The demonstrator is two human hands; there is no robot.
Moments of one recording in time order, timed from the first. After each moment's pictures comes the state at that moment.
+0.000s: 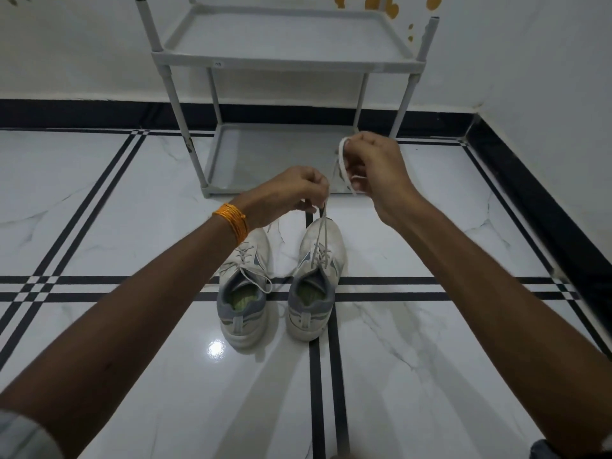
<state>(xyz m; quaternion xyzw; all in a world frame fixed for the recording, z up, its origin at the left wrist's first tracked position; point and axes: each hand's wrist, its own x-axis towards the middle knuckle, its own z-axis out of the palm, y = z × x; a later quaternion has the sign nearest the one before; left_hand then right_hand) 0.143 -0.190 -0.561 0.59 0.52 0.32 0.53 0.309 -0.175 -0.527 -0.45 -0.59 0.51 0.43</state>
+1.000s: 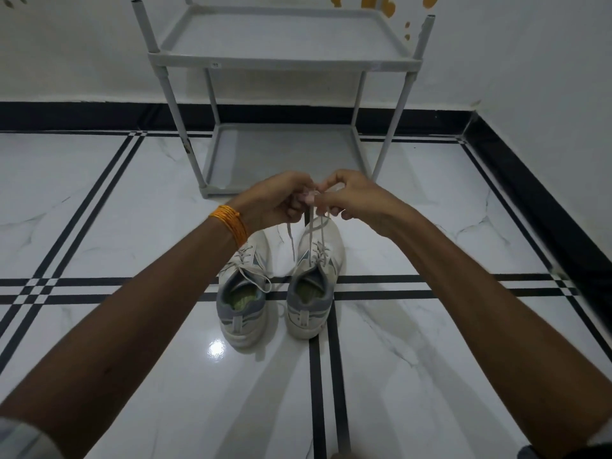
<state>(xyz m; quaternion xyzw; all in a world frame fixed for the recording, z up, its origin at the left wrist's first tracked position) 0.140 -0.187 -0.567 0.40 0.55 0.34 0.65 0.306 -0.180 -0.548 -0.52 -0.68 0.49 0.19</state>
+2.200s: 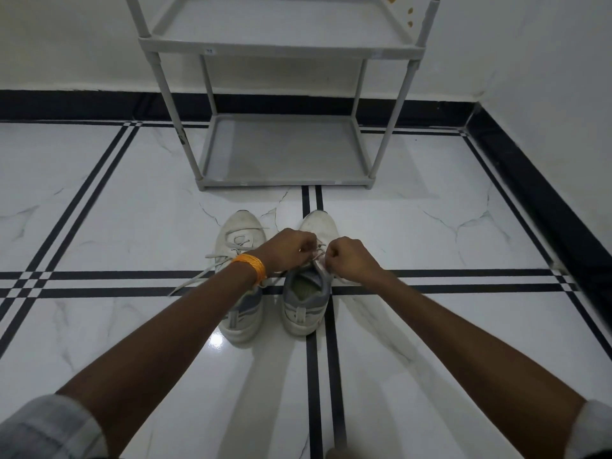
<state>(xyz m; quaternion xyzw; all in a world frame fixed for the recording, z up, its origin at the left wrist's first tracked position) 0.146 -0.201 -0.698 0.76 0.57 0.11 0.29 0.320 -0.196 -0.687 -0.59 -0.74 0.32 0.06</state>
